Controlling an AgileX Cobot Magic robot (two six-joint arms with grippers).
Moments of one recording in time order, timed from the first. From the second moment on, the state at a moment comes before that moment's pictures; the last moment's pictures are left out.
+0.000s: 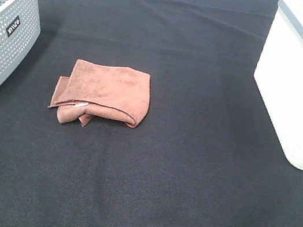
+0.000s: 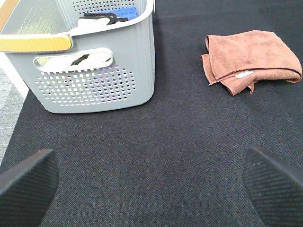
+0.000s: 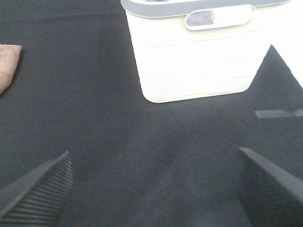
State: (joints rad) left arm 0.07 -0.01 -0.50 -0.07 1.04 0.12; right arm -0.04 0.00 -0.50 0.02 1.07 -0.03
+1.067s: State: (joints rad) left arm 0.07 -0.01 -0.50 -0.07 1.04 0.12; right arm -0.04 0.00 -0.50 0.02 1.07 -0.03
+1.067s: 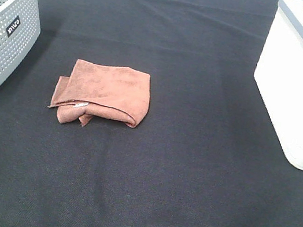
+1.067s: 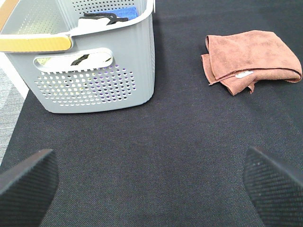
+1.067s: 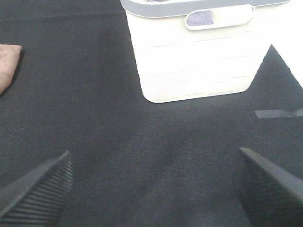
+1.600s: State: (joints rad) left arm 0.07 -0.01 -0.50 -0.07 1.04 0.12; right arm -0.04 0.00 -0.50 0.02 1.07 -0.03
